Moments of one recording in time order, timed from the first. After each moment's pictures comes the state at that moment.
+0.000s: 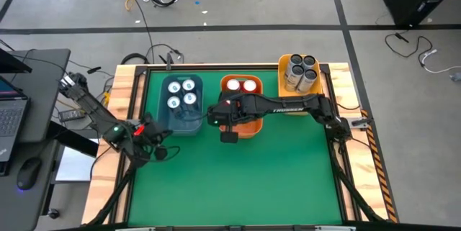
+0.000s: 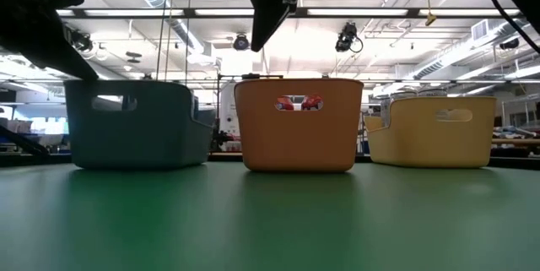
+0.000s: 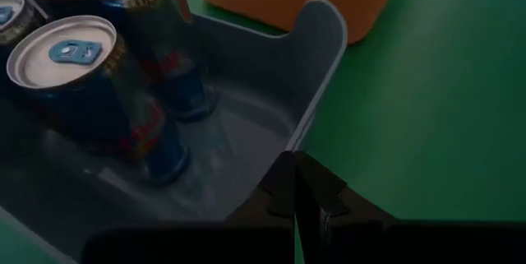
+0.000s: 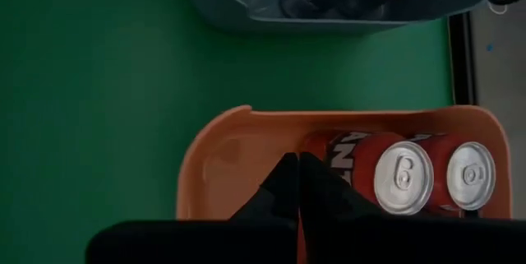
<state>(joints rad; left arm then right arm) -0.76 0.80 0.52 -0.88 -0.88 -1.08 0.07 2.17 2.24 -1.27 0.31 0.05</state>
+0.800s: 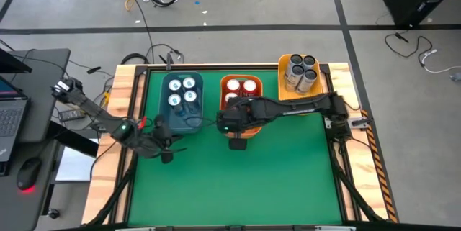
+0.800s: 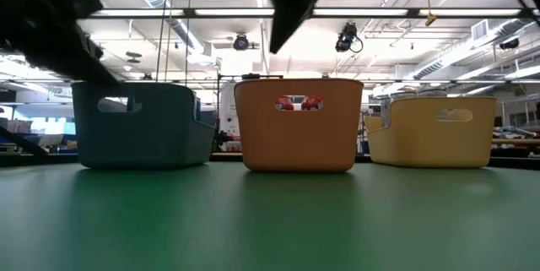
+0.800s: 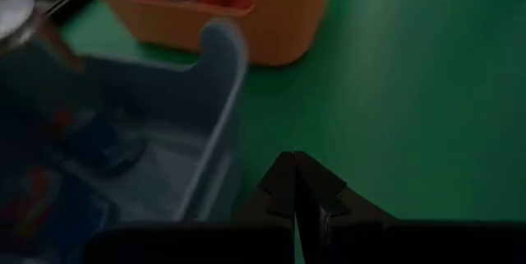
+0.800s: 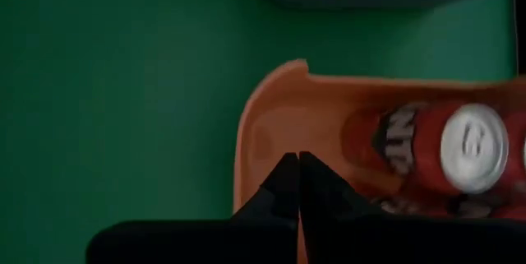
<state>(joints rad) -0.60 0.78 0.38 -0.37 -0.73 -0.56 0.10 2.04 2.01 -1.18 0.21 0.10</state>
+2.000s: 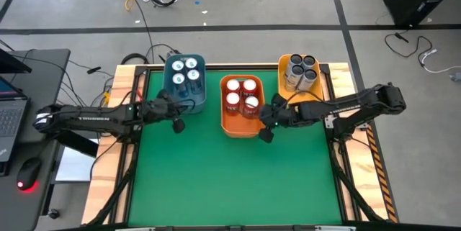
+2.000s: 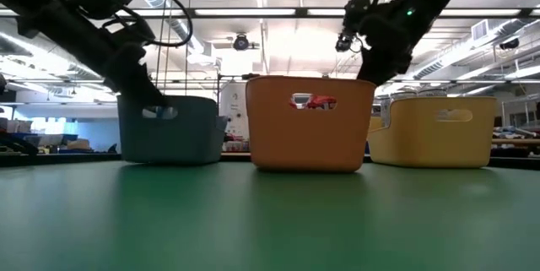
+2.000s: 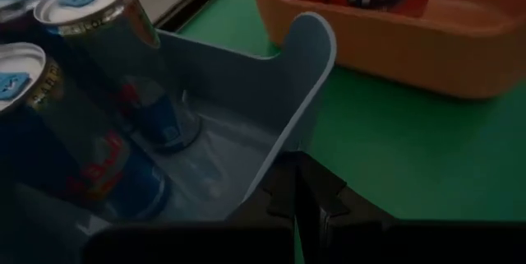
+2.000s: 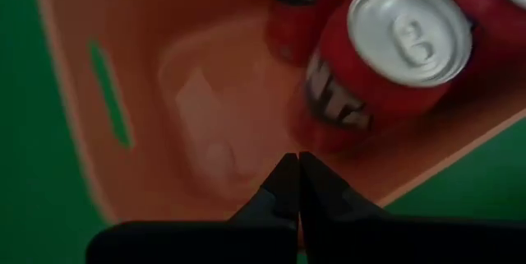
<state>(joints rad) 0.17 0.78 0.34 -0.15 -0.38 -0.13 0.04 1.39 0.87 -0.45 0.35 0.37</state>
